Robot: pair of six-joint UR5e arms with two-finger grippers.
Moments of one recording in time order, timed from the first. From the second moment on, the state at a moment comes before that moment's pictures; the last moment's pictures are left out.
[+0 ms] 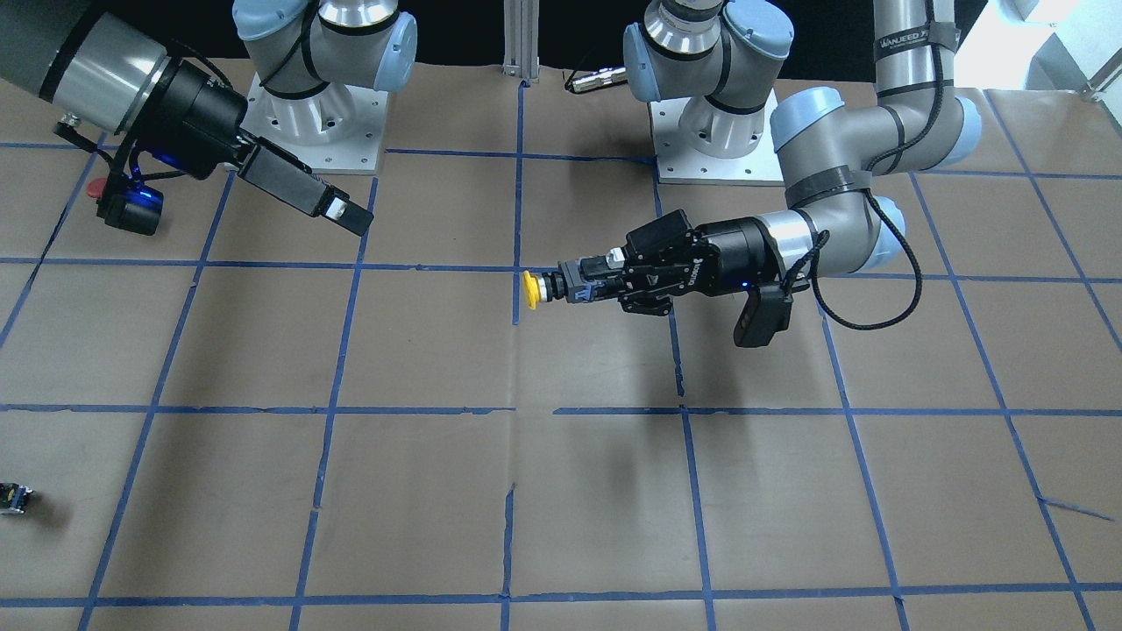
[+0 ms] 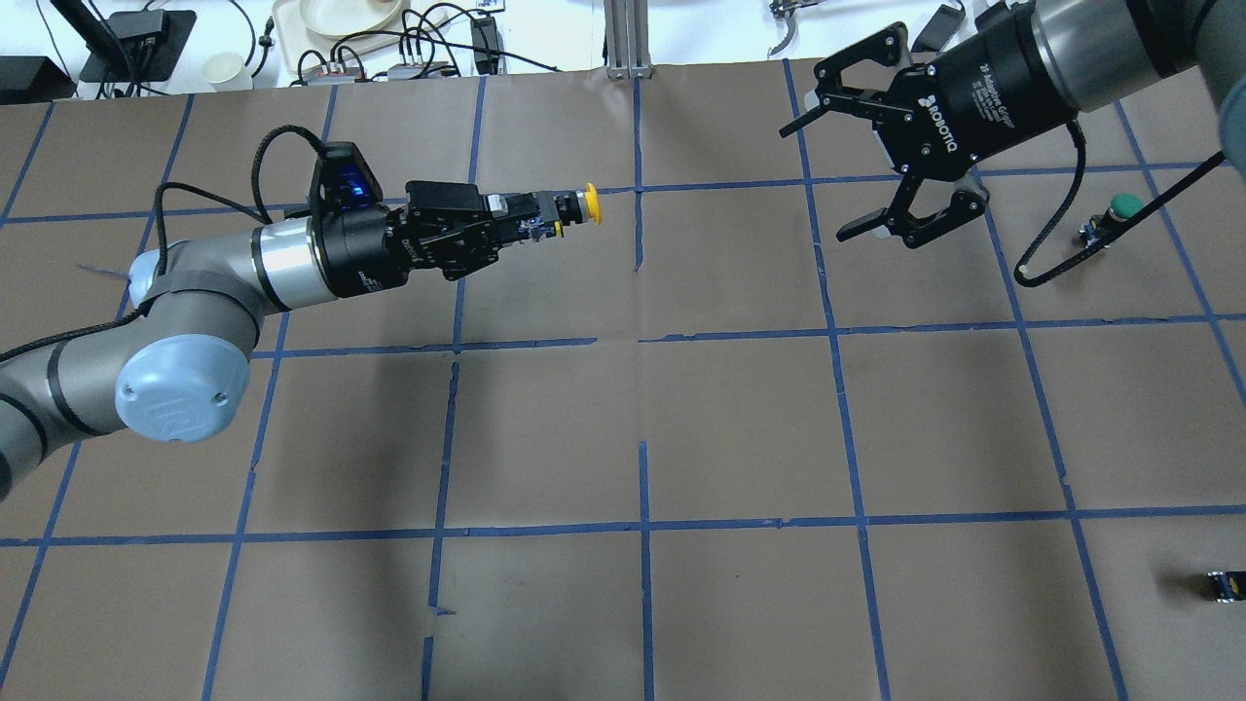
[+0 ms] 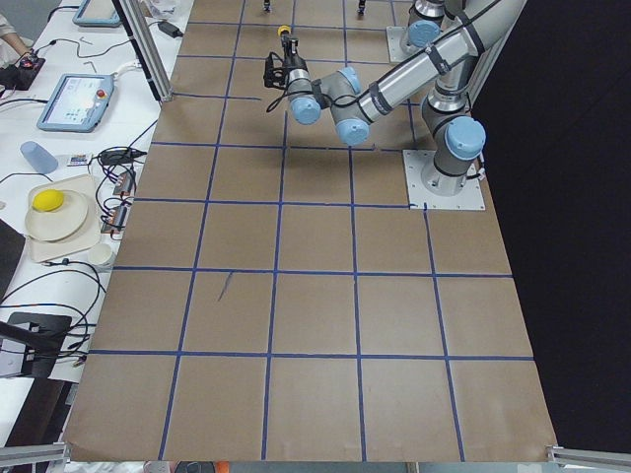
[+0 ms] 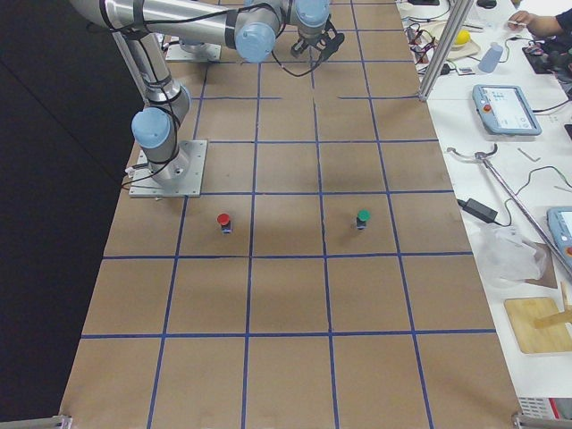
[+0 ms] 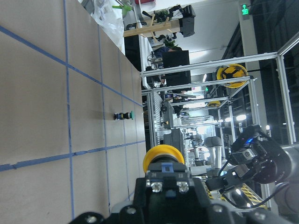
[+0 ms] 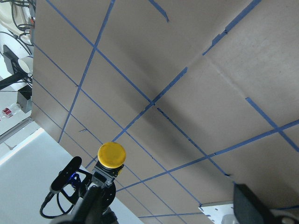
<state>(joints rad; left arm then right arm) -1.39 -1.75 -2.11 -1.20 -0.04 0.46 1.38 -1.61 1.71 -1.56 -0.74 0.58</state>
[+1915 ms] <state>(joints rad) -1.64 -1.89 -2.00 -1.06 -0.24 0.46 1.38 -1.58 1.77 -1.60 -0.58 0.67</state>
